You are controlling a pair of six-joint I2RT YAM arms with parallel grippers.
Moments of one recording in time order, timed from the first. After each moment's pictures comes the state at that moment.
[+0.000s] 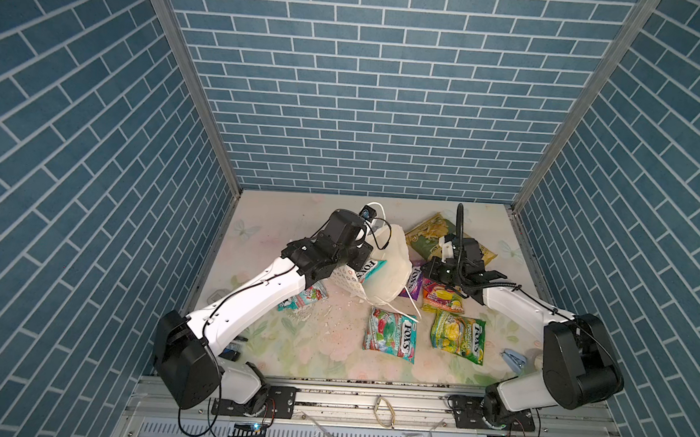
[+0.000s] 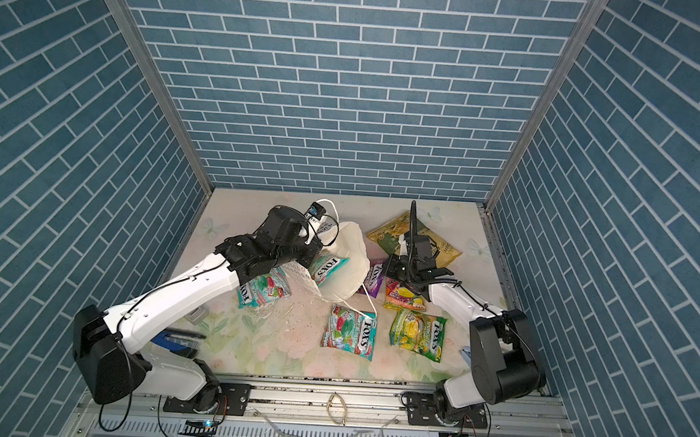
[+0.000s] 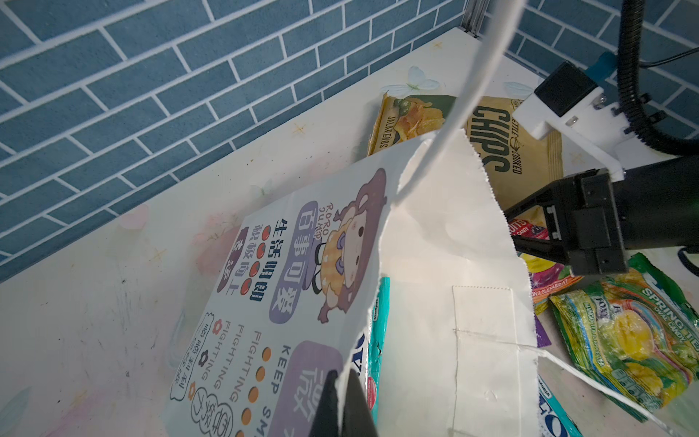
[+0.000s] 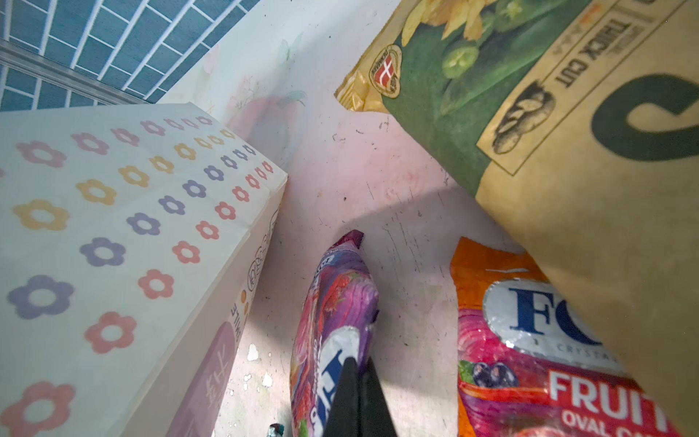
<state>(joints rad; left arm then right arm) -0.70 1.40 1.30 -0.55 -0.12 -0.04 0.39 1.49 0.84 -0.11 -0.32 0.59</state>
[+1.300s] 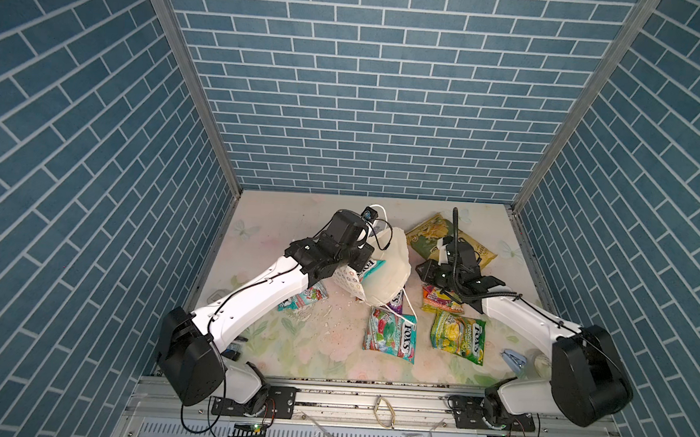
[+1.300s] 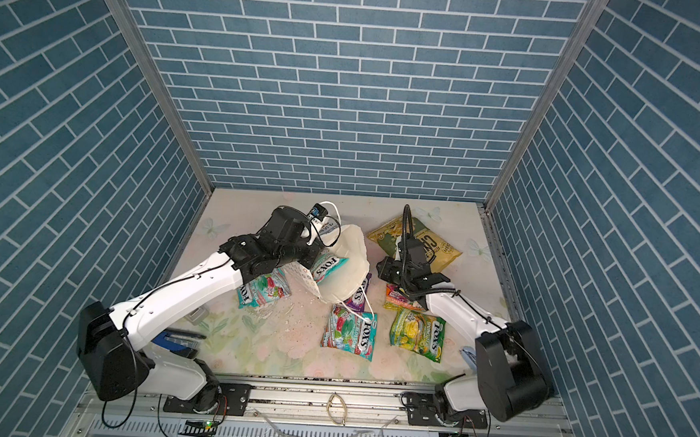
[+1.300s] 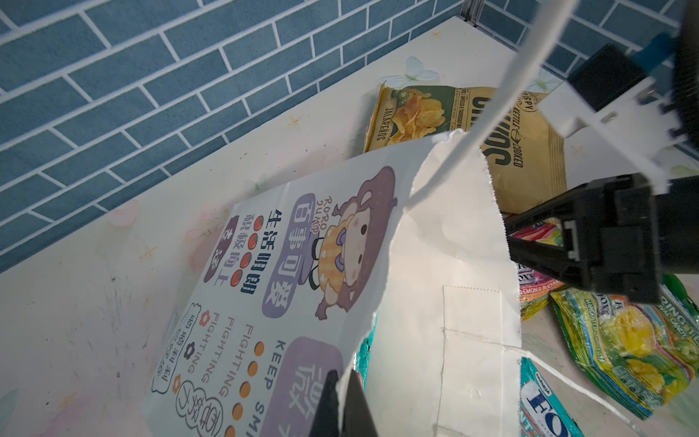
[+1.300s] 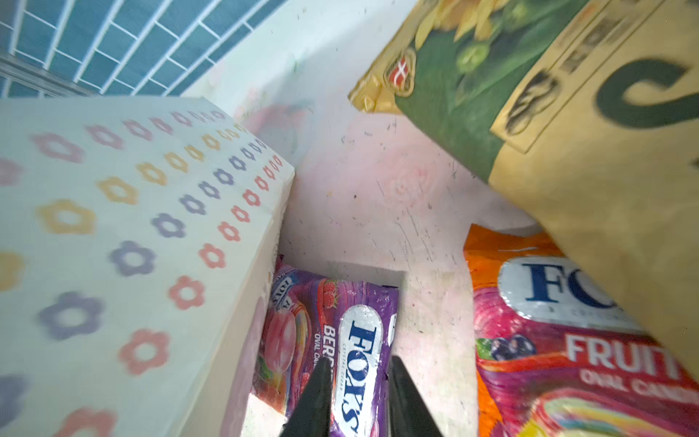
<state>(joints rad) -0.70 1.43 1.30 -0.54 -0.11 -0.04 0.47 1.33 0.80 -0.14 -0.16 0.66</state>
